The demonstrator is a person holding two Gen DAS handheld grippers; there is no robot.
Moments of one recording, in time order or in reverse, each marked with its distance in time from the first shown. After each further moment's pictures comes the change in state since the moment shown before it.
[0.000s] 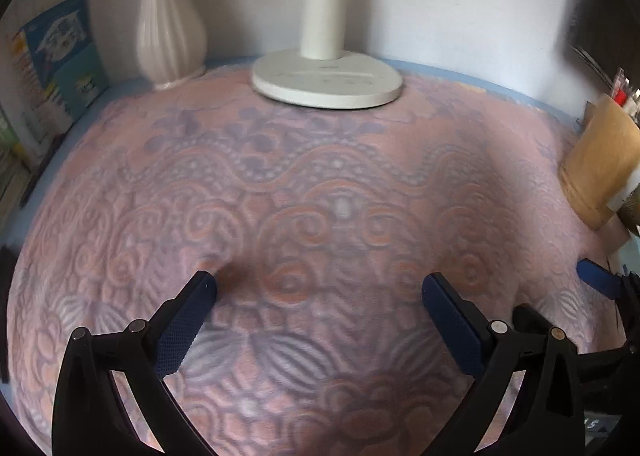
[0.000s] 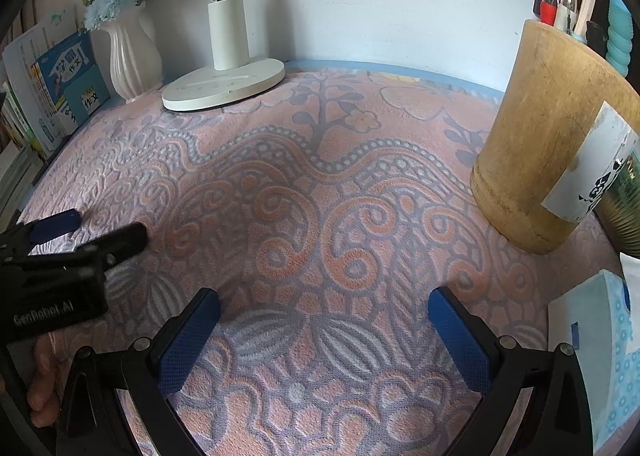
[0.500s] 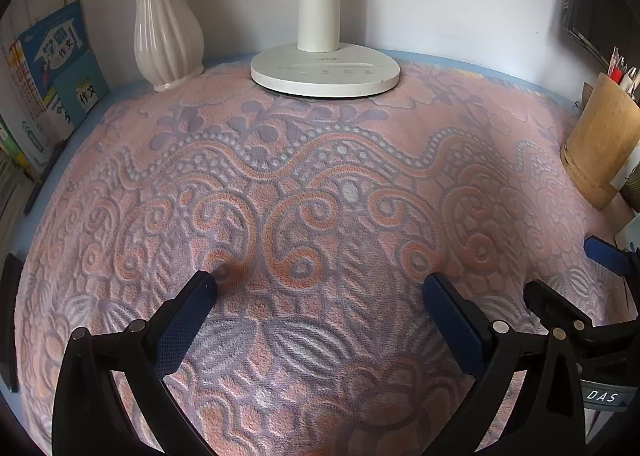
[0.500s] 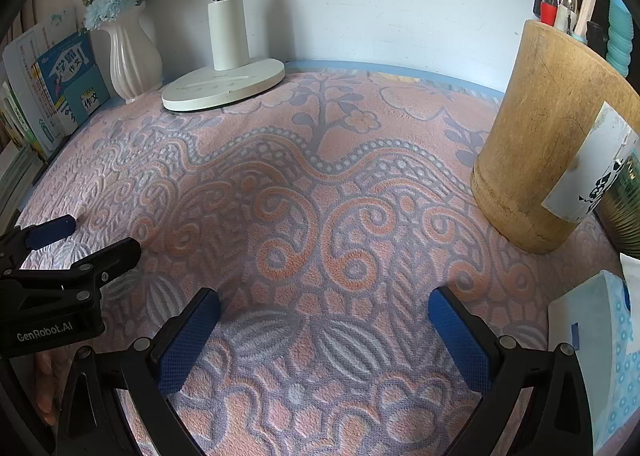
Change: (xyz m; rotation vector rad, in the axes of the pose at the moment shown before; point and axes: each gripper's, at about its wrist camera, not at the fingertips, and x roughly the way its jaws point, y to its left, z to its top) left arm -0.003 -0.001 -0.007 0.050 0.013 0.017; right arm 0.000 0.000 0.000 0.004 0.000 -0.004
